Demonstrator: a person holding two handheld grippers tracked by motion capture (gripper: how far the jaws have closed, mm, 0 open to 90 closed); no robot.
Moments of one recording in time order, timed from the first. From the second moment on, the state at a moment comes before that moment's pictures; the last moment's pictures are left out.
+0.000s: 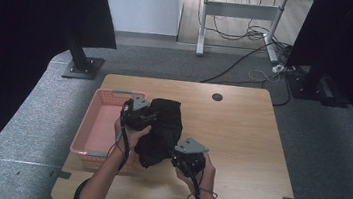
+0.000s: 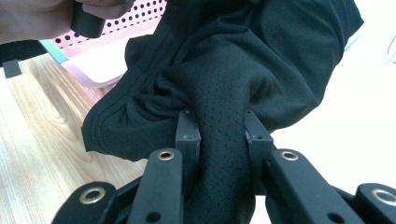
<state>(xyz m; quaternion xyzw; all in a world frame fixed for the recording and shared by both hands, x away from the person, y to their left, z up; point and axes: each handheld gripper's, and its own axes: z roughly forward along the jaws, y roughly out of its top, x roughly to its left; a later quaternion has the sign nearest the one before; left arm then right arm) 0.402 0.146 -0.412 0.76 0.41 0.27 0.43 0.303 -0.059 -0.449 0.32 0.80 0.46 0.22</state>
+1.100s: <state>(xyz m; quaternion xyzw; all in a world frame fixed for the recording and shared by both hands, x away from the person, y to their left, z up) 0.402 0.188 -0.405 0.74 0.43 0.28 0.43 0.313 -0.022 -0.439 0.30 0.80 0.47 0.21</state>
